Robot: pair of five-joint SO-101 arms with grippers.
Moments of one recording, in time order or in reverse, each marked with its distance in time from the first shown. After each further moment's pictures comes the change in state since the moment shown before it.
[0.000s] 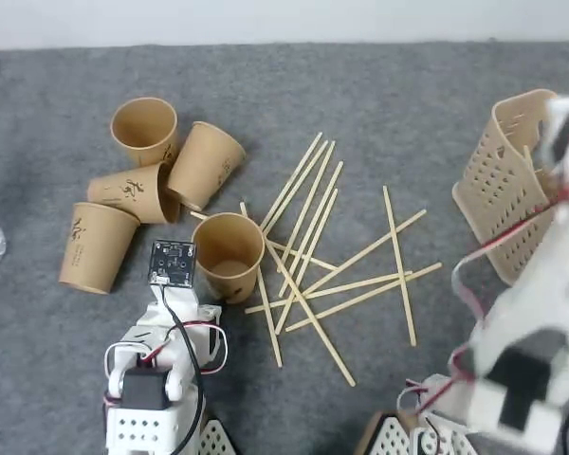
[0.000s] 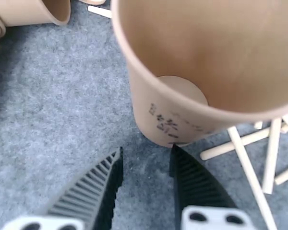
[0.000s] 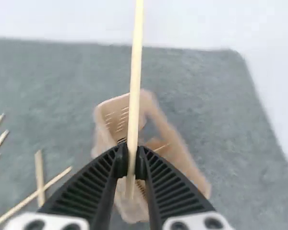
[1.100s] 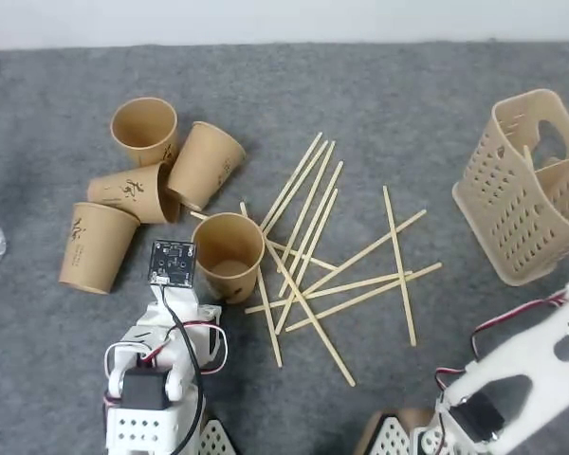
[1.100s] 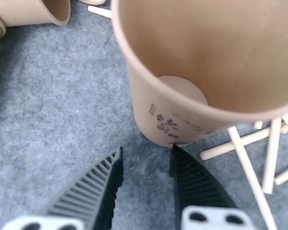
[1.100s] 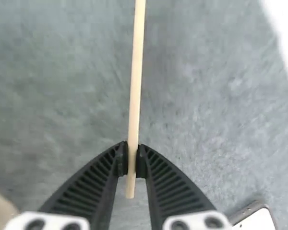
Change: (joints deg) left arm 0.0 0.0 0.0 0.0 0.0; right arm 31.9 77.4 -51.3 -9.7 10.9
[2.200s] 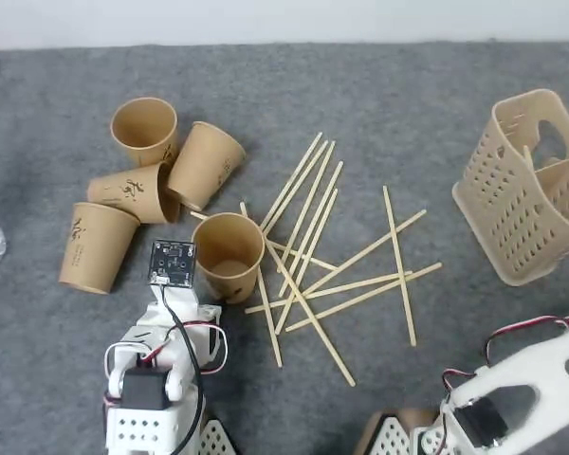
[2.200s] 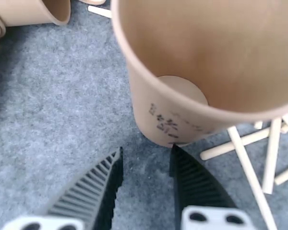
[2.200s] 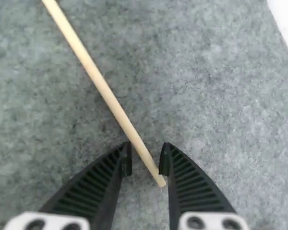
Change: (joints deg) left arm 0.0 0.0 0.0 0.0 0.0; right arm 9.7 17.1 10.8 -31.0 6.9
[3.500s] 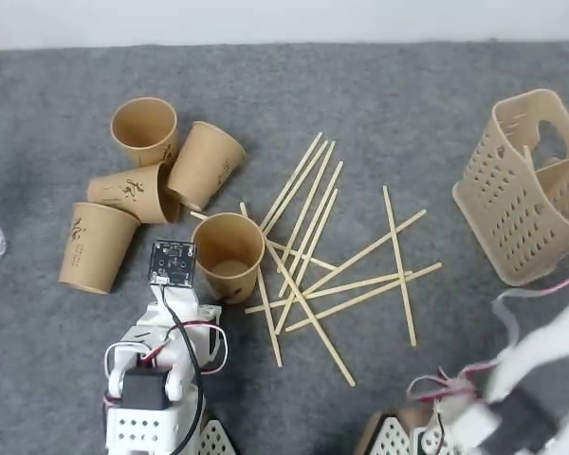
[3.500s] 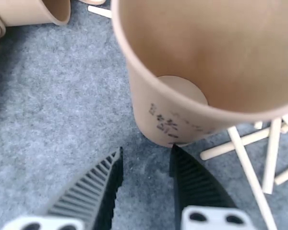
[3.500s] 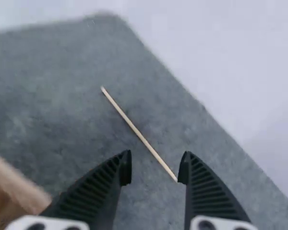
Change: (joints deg) left arm 0.0 0.0 0.0 0.0 0.0; right arm -10.4 -95.3 92.0 -15.7 -16.4
